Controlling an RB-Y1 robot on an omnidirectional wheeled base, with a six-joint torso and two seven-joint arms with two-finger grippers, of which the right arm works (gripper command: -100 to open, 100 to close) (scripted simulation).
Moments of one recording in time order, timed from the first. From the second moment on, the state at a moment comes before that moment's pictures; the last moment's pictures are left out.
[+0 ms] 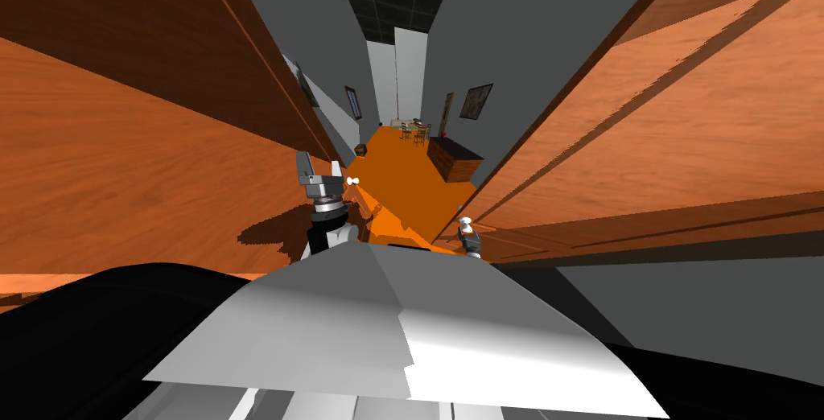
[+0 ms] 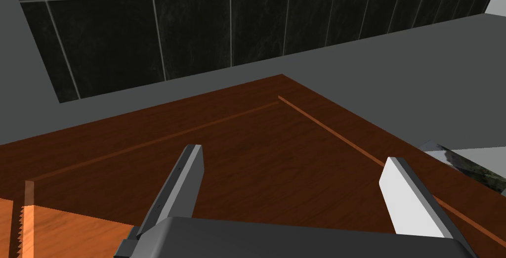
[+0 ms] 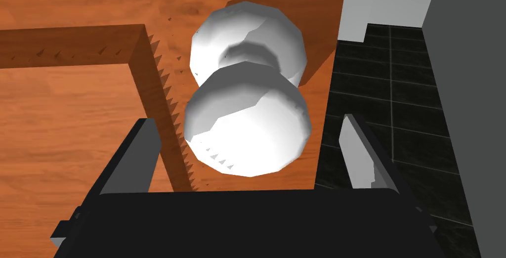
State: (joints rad) arm 0.26 -0.10 -0.38 -0.97 0.39 -0.90 1.10
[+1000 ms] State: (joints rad) arm 0.26 -0.10 -0.38 -0.95 0.38 -0.90 1.05
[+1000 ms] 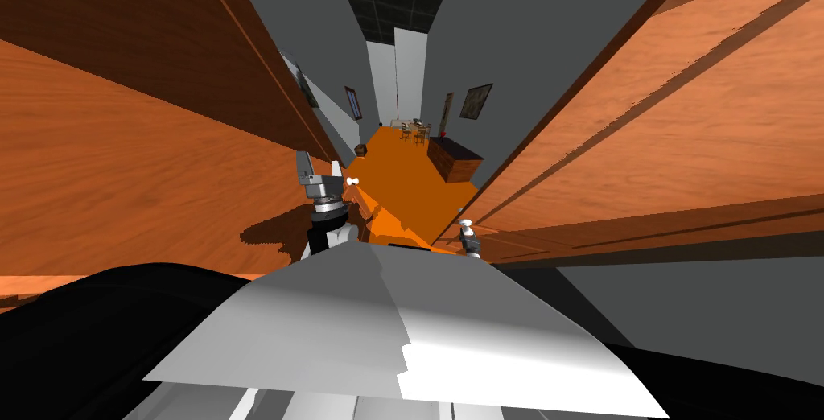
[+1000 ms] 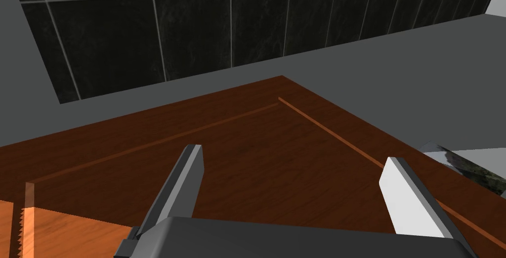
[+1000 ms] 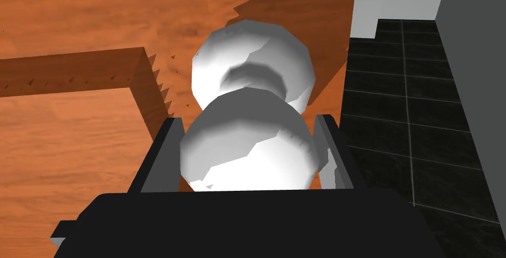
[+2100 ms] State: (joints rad) arm 0.22 -0.10 -0.35 -0.92 0.27 -0.90 0.78
